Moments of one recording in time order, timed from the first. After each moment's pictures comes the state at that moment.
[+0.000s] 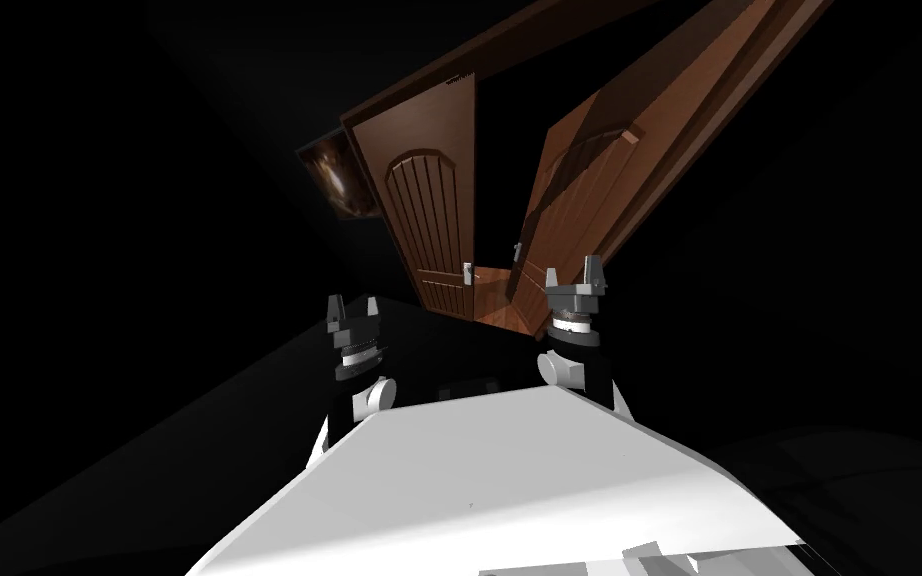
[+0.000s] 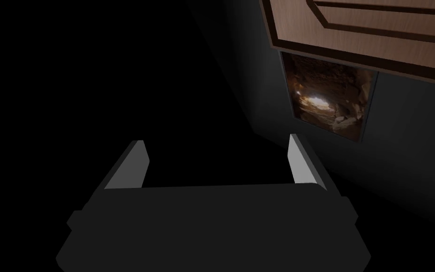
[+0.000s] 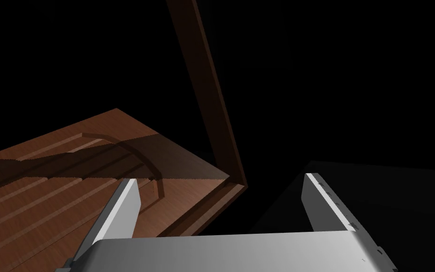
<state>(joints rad) 0.50 0.10 -0.02 -2.25 0.18 -0.58 -0.01</state>
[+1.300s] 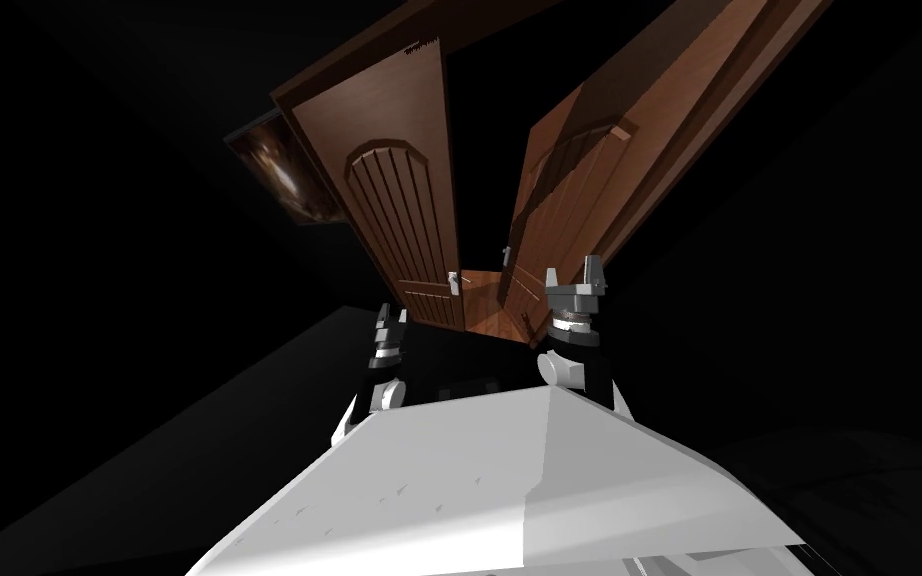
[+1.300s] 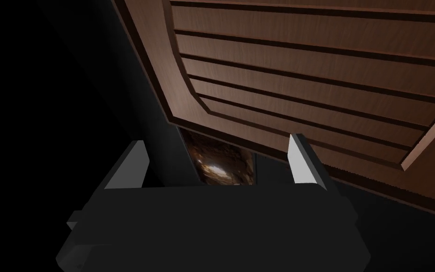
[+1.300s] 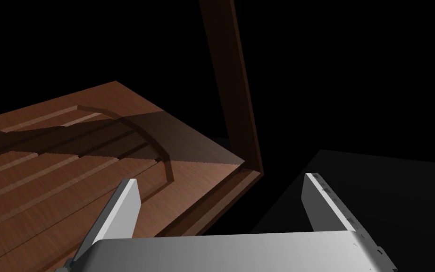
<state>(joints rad) 0.42 0.28 -0.16 -1.99 0.31 -0.53 -0.04</state>
